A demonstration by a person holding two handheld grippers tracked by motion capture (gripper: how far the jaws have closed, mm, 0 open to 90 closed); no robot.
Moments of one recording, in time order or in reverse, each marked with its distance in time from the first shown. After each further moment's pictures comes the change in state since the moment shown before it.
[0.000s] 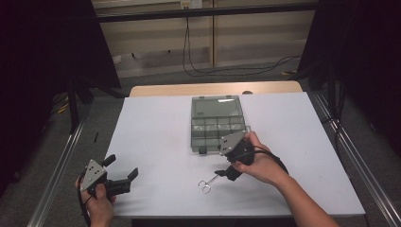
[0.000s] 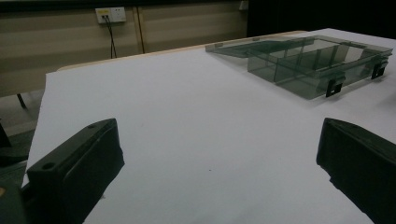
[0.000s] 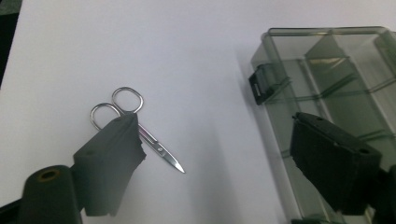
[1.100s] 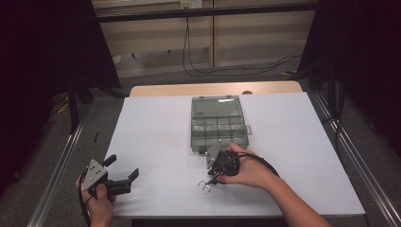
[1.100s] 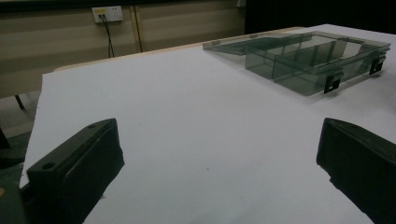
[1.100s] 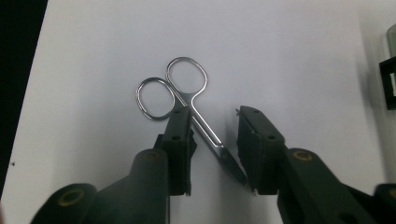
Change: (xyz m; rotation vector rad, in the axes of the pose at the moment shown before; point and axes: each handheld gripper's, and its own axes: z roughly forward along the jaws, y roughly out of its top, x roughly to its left) left arm -0.001 0.000 0.001 0.006 -0.012 0.012; right arm 0.012 0.006 0.048 0.189 0.256 -0.064
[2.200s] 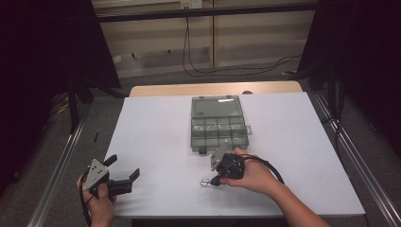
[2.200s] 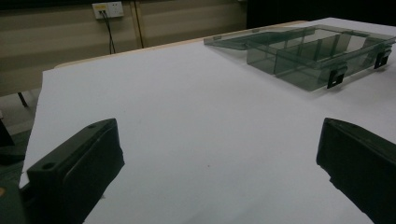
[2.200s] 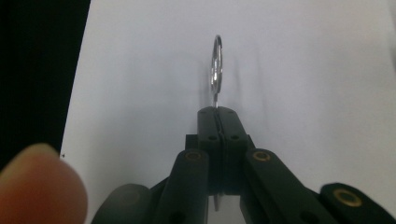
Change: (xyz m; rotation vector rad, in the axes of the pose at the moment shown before) left arm -0.001 0.000 0.002 0.021 0.012 0.010; right arm 0.010 -0.010 -0.006 -0.048 0.057 0.058
